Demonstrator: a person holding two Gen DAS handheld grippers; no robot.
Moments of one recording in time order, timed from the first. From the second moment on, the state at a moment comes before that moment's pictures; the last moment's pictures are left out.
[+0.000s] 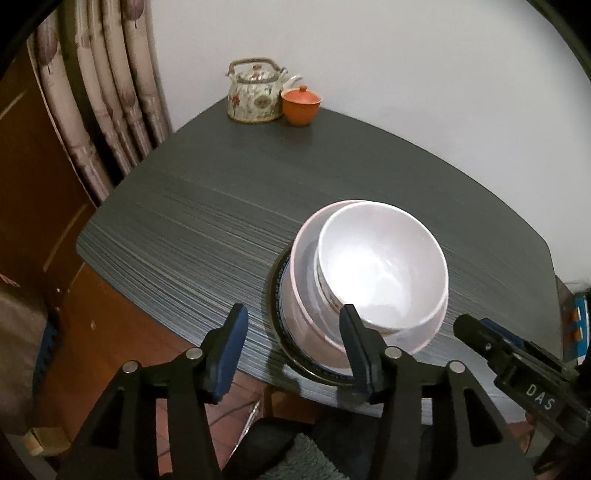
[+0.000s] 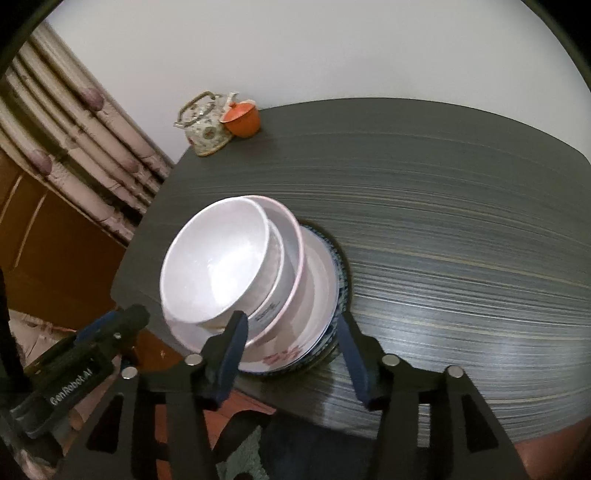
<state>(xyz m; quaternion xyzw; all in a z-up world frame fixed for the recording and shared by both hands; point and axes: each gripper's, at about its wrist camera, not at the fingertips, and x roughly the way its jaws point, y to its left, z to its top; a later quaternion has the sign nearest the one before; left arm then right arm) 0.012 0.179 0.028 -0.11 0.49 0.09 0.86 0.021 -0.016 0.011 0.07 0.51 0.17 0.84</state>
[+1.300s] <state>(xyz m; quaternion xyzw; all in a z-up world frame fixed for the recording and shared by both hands) -0.010 0.164 0.012 -0.07 0.46 0.13 0.88 -0.018 -0.004 -0.005 0.01 0.49 0.17 0.86</state>
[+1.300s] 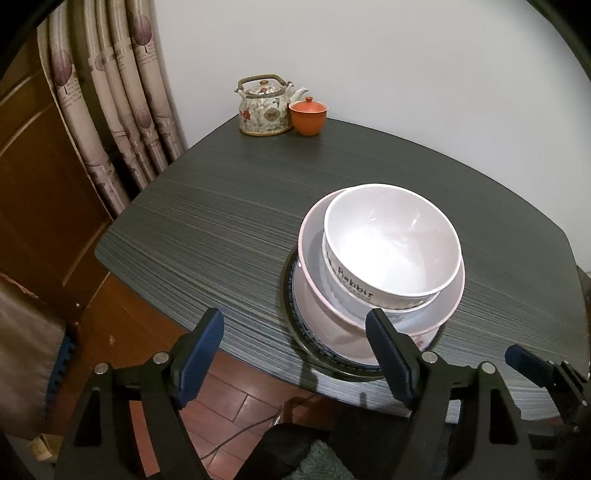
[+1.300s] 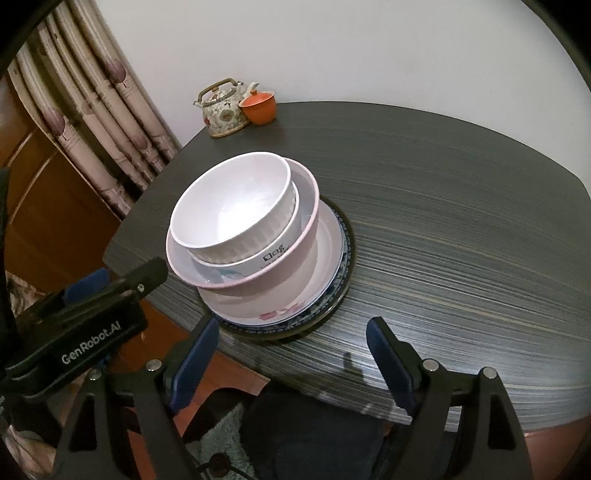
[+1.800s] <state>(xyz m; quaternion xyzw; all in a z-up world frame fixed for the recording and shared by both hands) -0.009 0.169 0.009 -0.07 0.45 0.13 0.88 -0.015 0.001 -0.012 0.01 0.49 0.17 0.85</state>
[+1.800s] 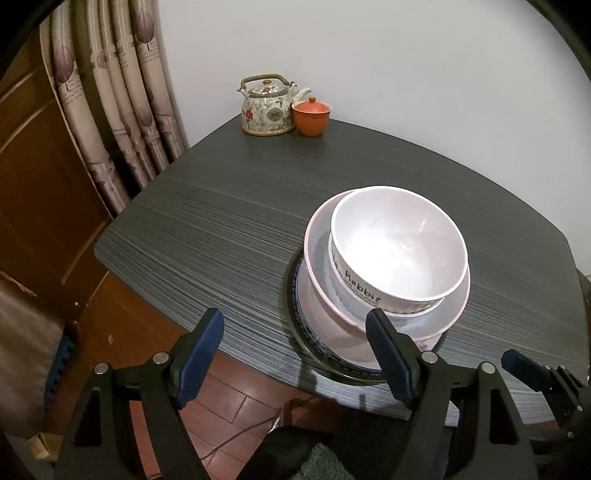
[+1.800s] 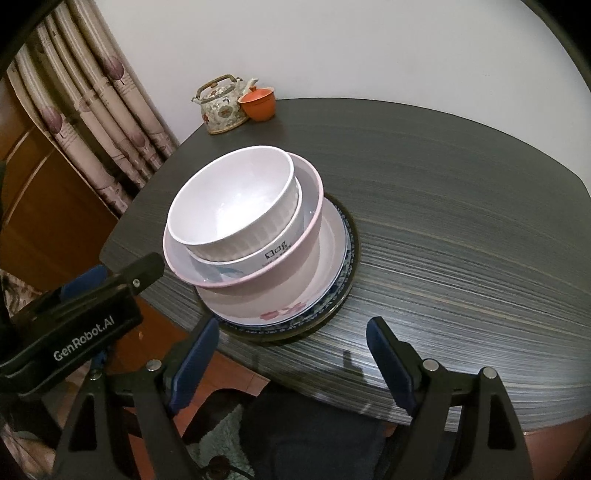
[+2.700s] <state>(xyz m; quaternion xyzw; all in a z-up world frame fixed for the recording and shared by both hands) -0.007 0.169 0.004 -0.09 0.47 0.09 0.87 -0.016 0.003 -0.017 0.01 0.50 0.18 0.85</state>
